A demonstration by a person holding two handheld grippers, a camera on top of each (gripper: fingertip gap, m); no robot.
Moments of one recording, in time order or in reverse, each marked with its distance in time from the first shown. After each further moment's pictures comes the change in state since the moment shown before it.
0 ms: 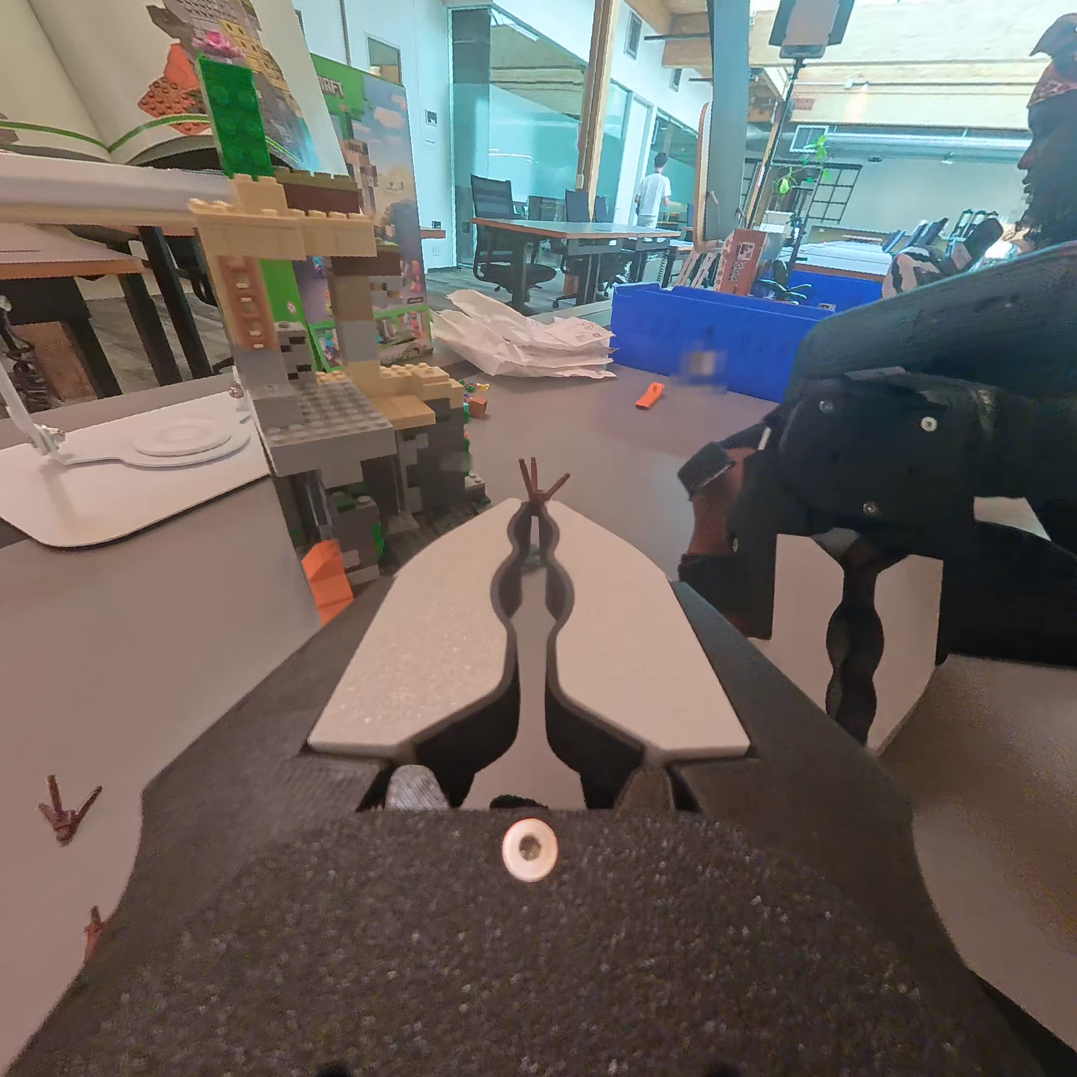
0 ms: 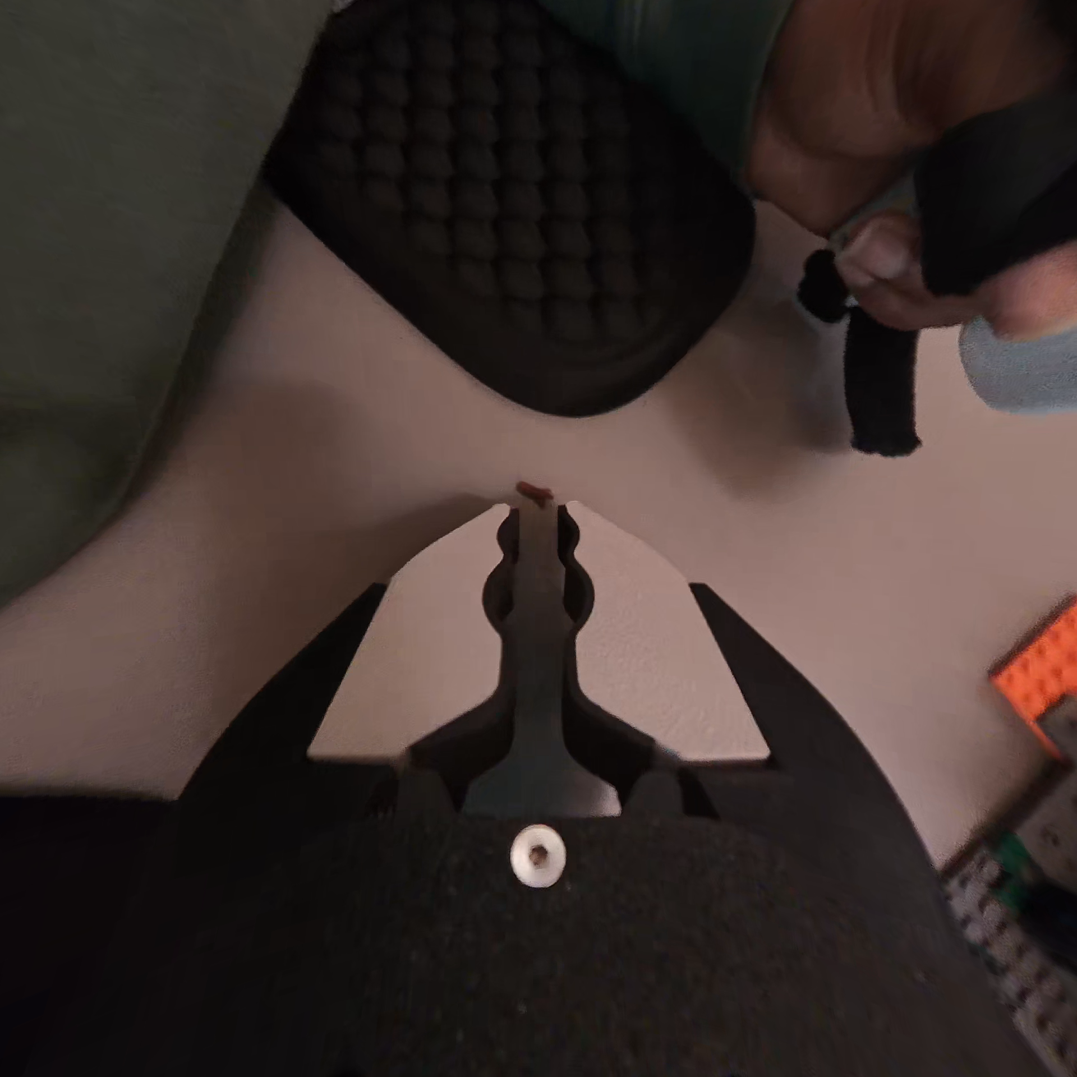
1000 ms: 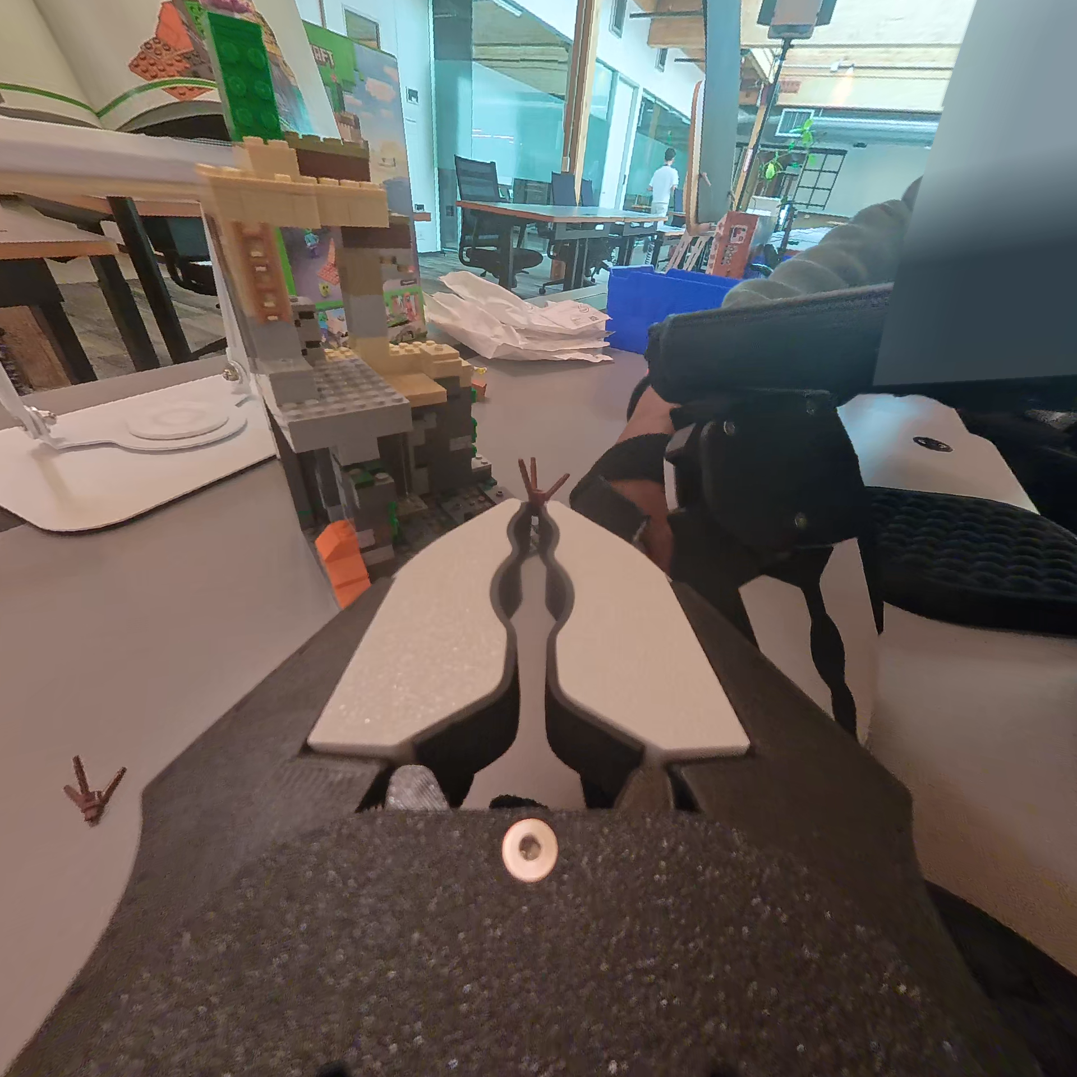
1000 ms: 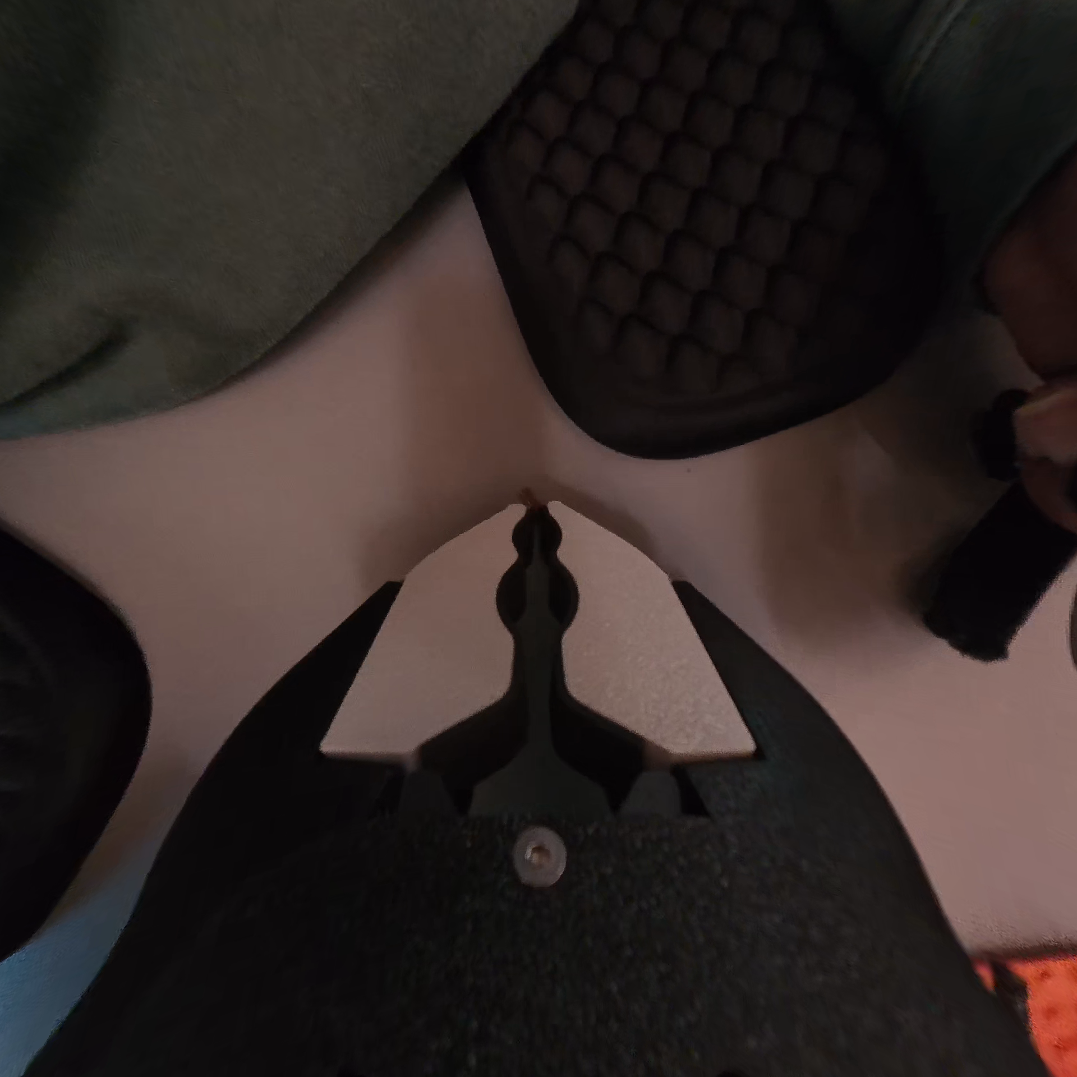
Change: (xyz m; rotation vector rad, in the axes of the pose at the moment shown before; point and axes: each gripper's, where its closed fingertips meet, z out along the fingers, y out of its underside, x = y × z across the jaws) left arm -0.010 0.008 -0.005 -0.023 0.029 -0.004; right arm 0.000 0.001 0.011 -0.041 -0.429 -0.289
